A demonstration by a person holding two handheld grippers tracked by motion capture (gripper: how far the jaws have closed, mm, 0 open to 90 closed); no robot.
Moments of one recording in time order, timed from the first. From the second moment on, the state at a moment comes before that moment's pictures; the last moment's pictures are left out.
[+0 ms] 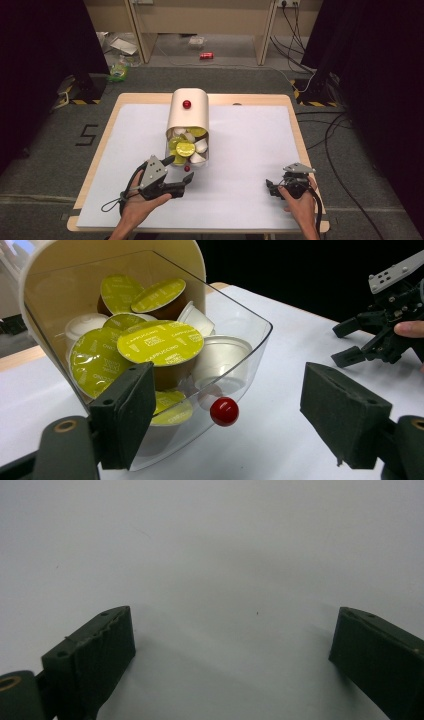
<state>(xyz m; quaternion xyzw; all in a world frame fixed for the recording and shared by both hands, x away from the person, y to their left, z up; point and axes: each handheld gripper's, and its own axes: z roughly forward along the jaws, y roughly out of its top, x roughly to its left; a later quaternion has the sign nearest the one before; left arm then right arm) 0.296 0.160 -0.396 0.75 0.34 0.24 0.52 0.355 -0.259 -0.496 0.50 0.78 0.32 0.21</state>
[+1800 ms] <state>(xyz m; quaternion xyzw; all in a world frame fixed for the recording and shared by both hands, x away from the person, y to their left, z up) 0.319 0.168 -0.391 0.72 0.37 0.29 0.51 0.355 -0.259 -0.496 0.50 0.78 0.32 0.21</state>
